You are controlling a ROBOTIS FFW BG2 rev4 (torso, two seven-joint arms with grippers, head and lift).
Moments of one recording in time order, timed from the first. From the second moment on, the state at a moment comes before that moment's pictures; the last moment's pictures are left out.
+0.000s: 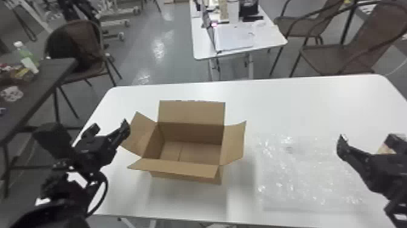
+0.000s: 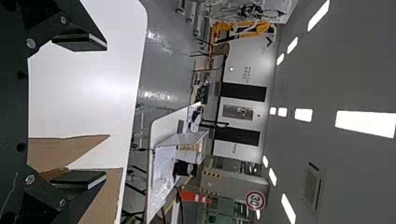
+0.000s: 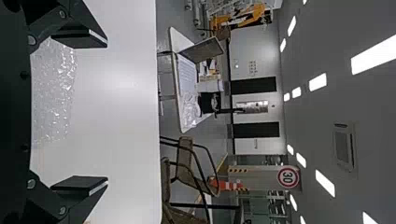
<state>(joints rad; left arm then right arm) 0.24 0.00 0.45 -2.01 0.20 0.33 -0.32 0.35 -0.10 0.00 -2.06 -0.14 0.25 0.07</state>
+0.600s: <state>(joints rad) 0.24 0.00 0.44 -1.99 0.25 0.39 -0.34 0.35 -0.10 0.00 -2.06 -0.14 0.26 0.08</state>
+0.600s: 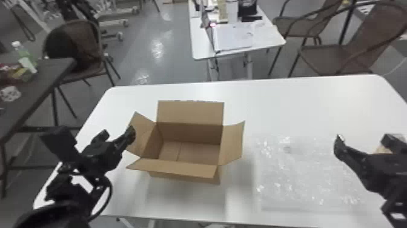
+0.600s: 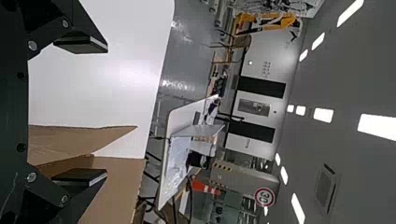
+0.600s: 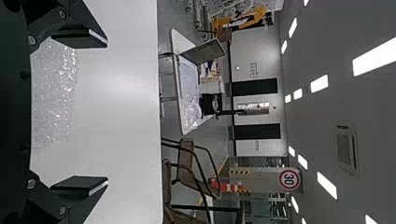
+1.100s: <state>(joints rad) 0.25 0.00 0.42 -1.97 0.28 0.40 -0.35 0.35 -0.10 0.00 -2.06 -0.14 0.27 0.08</state>
